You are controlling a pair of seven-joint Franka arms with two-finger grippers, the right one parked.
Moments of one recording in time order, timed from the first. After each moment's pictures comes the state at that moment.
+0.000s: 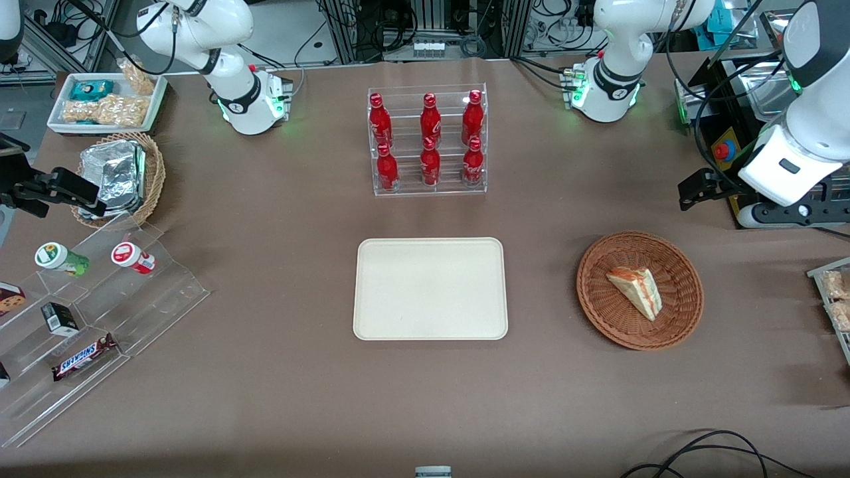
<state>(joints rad) 0.00 0.00 -0.11 -1.66 0.00 1.62 -0.10</state>
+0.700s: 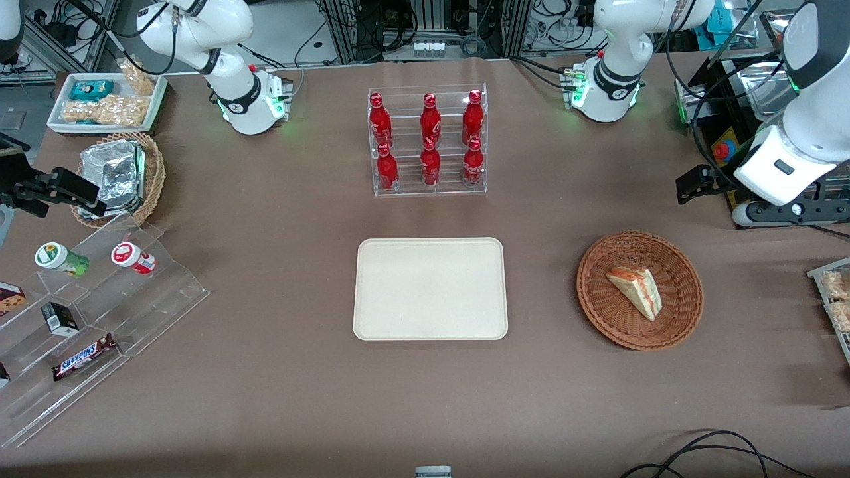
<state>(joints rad) 0.00 0.00 -0.11 -1.67 0.00 1.57 -0.10</state>
